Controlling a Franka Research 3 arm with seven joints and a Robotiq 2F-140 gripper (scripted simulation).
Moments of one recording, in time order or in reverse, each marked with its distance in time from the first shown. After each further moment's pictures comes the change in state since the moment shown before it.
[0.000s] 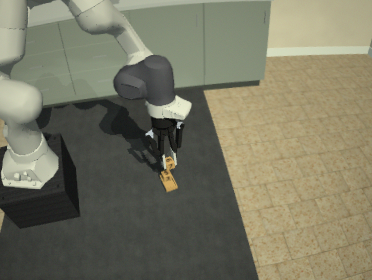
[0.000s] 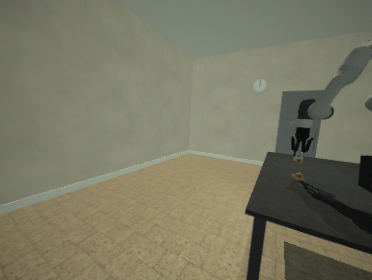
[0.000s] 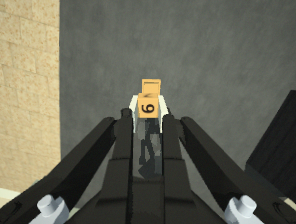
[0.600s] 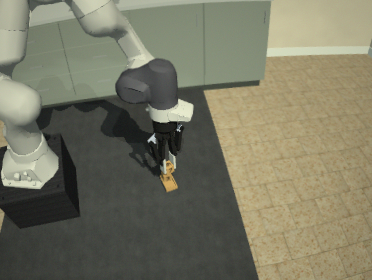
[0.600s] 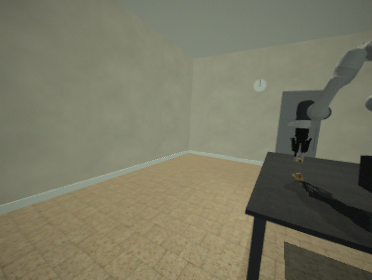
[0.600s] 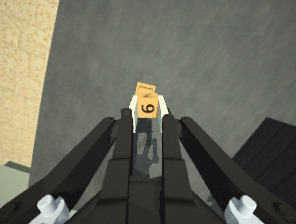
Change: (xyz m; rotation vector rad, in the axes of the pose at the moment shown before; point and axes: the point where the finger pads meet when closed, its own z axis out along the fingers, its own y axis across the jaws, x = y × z) arm 0.013 0.008 0.006 -0.039 -0.012 -0.204
